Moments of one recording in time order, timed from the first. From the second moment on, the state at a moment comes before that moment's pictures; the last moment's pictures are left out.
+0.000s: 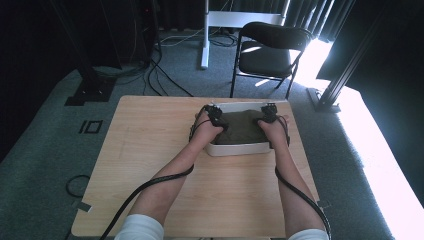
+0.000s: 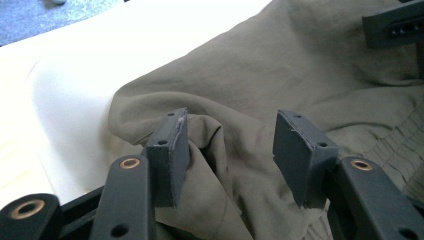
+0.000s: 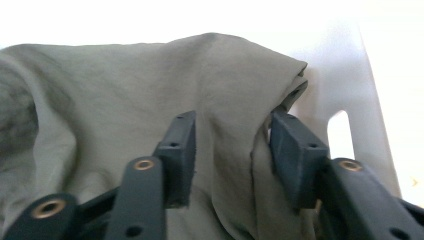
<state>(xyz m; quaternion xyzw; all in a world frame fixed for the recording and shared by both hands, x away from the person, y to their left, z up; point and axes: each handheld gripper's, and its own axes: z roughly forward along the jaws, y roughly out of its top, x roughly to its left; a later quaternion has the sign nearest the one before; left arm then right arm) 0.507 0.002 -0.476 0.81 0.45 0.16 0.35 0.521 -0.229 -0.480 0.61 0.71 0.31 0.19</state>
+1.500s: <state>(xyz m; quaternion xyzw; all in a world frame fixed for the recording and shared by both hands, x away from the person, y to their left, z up) 0.454 0.040 -0.453 0.78 0.42 0.16 0.44 0.460 -0.233 -0.459 0.52 0.70 0.43 0.23</state>
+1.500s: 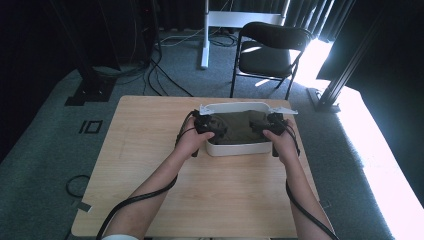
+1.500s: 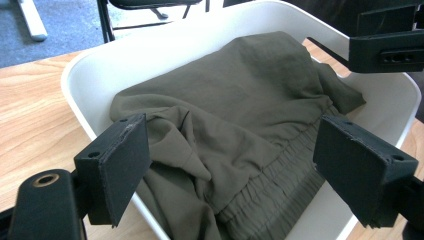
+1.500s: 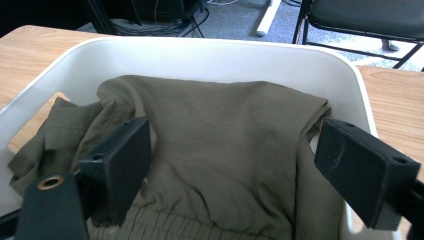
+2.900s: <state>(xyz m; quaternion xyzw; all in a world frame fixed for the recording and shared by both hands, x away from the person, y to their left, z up) 0.367 0.053 -0.476 0.81 0.35 0.14 0.46 0.361 -0.250 -0.494 0.47 0.72 0.45 0.23</state>
